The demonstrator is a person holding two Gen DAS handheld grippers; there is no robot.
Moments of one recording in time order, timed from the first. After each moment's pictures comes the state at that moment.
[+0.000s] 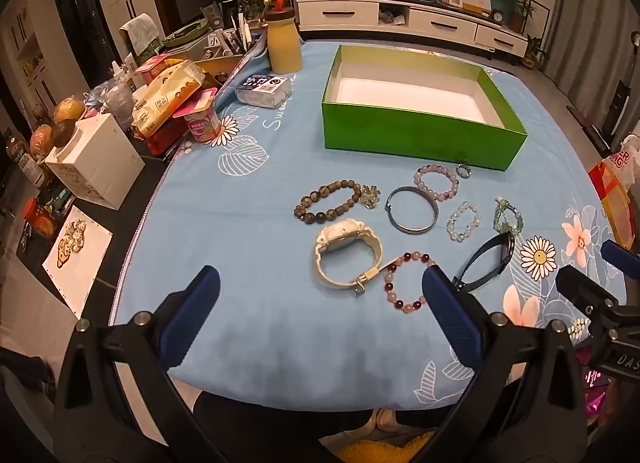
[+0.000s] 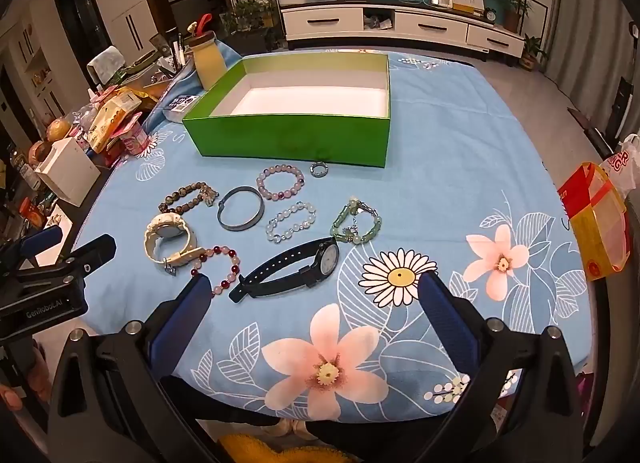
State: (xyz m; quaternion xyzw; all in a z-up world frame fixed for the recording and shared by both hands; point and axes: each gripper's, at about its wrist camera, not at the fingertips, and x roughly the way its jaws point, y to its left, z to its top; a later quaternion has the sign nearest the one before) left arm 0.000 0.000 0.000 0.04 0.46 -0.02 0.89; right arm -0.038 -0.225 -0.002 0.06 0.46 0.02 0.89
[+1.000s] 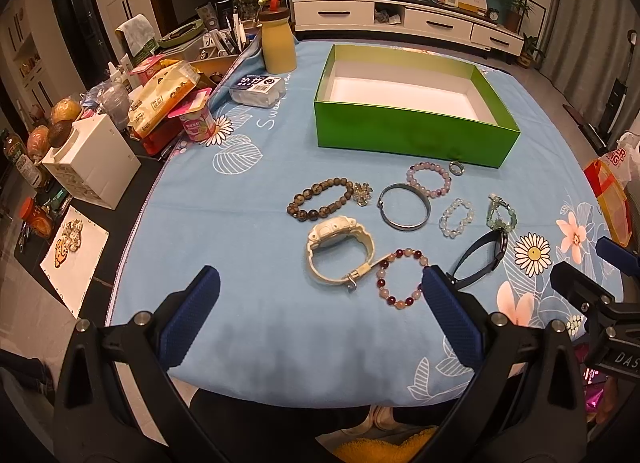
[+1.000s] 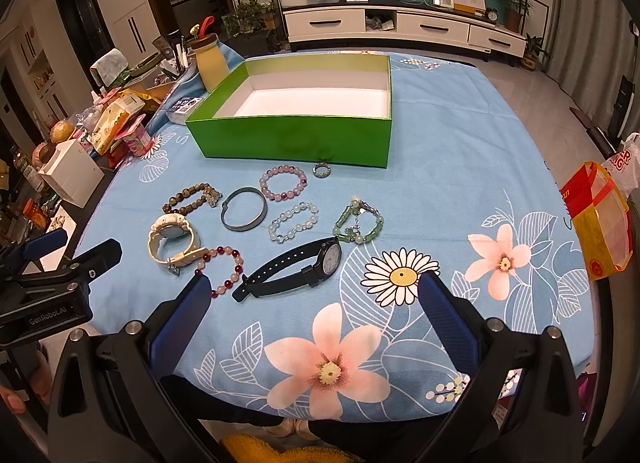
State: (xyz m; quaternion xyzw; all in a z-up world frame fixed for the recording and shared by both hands) left arm -0.003 -0.004 -0.002 0.04 0.46 -0.02 0.89; right arm -0.041 -0.226 0.000 0.06 0.46 0.02 0.89
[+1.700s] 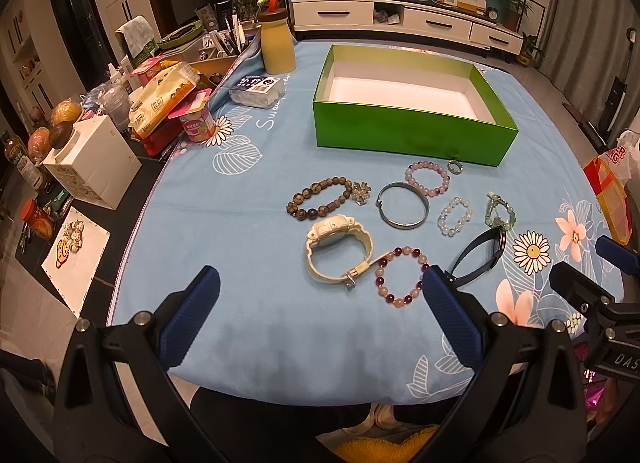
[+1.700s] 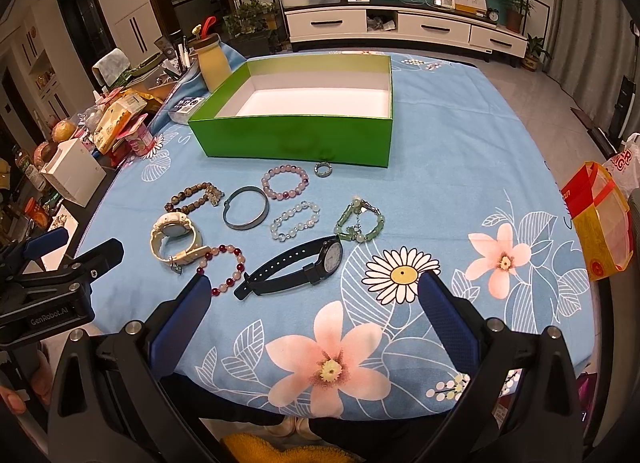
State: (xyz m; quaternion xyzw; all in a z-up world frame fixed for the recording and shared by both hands) left arm -0.008 -0.011 -0.001 0.05 0.46 -0.03 0.89; right arm -0.044 -0.226 0.001 0.06 0.46 0.02 0.89
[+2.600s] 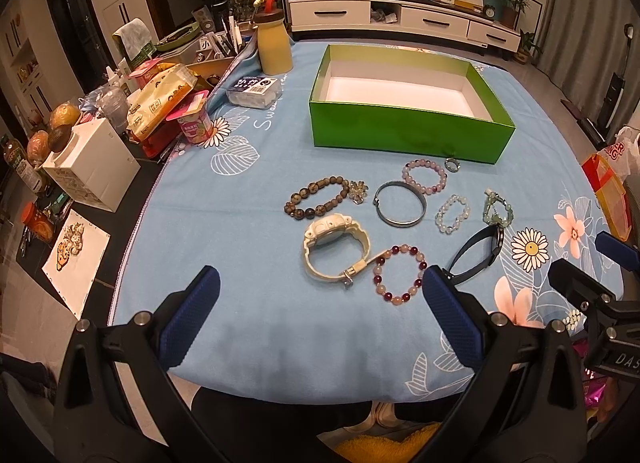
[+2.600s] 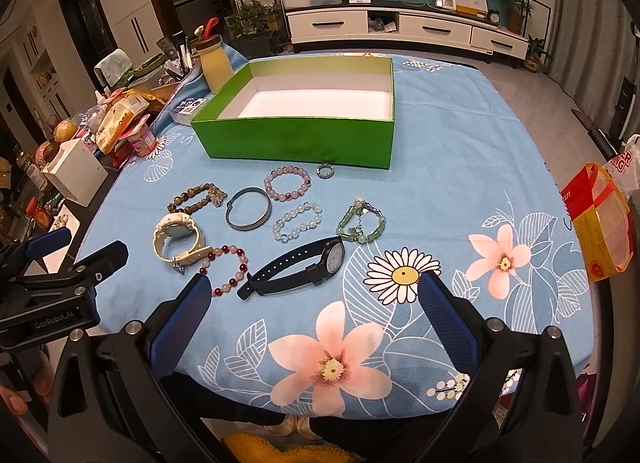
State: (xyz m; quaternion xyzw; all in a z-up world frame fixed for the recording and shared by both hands) left arm -0.009 -0.011 0.000 0.05 0.46 -0.03 0.89; right arm -0.046 -0.226 0.003 0.06 0.45 0.03 0.89
